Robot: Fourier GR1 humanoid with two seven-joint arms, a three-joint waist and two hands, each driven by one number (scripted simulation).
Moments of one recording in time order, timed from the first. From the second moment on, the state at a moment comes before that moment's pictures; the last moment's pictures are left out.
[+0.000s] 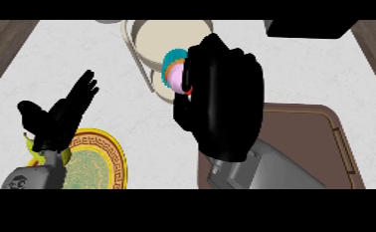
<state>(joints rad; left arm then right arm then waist) -0.10 0.21 0.04 -1.54 0.10 -0.07 0.21 -0.80 -0.01 0.54 -1.76 1.17 0.05 1.15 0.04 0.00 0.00</state>
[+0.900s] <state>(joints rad) -0.13 0.20 0.04 -1.53 0.10 -0.08 0.22 -1.11 -0.01 0.49 -1.20 0.93 -0.17 1.14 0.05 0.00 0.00</state>
